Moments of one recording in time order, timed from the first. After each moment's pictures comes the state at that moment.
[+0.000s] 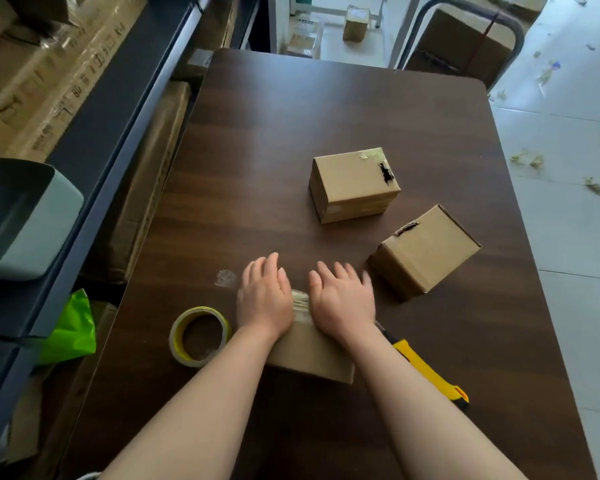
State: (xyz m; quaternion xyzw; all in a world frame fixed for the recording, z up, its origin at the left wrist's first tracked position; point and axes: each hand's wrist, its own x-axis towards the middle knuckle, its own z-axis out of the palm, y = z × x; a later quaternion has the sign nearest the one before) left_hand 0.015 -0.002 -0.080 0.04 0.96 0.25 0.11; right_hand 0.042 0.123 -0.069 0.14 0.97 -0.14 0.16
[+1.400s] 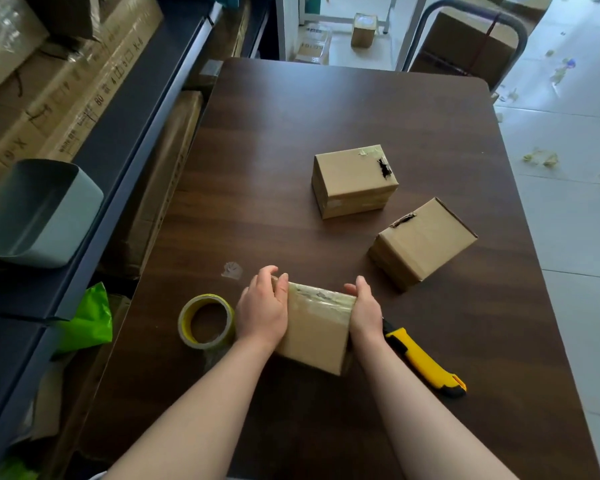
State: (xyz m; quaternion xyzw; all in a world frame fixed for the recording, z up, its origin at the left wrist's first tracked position) left_hand 0.053 -0.010 -0.062 -0.03 0.95 0.30 0.10; right_hand 0.088 0.136 -0.083 0.47 0.61 -0.64 0.05
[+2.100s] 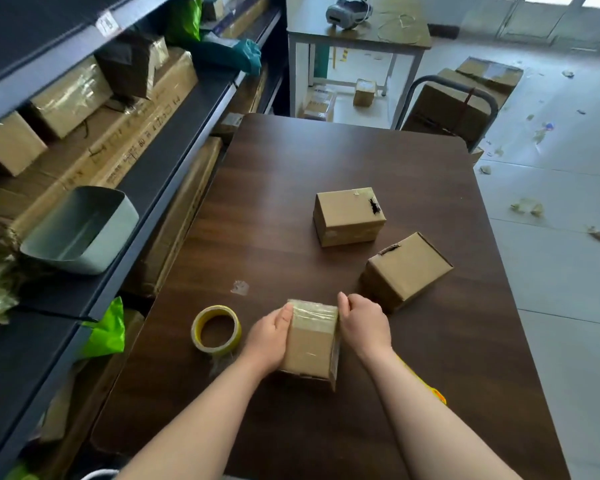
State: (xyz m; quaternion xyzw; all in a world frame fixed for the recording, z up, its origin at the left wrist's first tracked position) left_hand 0.091 -0.020 -0.025 -0.05 0.86 0.45 0.24; right_hand 0.105 0.151 -0.025 0.25 0.92 -0.30 0.05
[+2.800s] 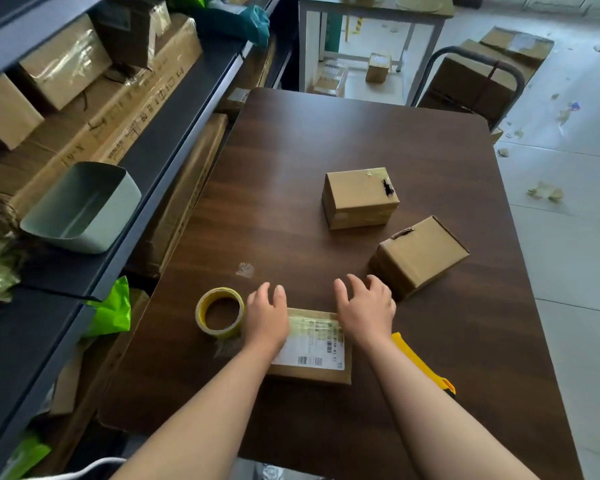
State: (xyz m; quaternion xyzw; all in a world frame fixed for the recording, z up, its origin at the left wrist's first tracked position) left_hand 0.087 -0.018 -0.043 -0.17 0.89 0.38 0.16; right_hand 0.103 0.138 -0.036 0.26 0.93 -0.25 0.10
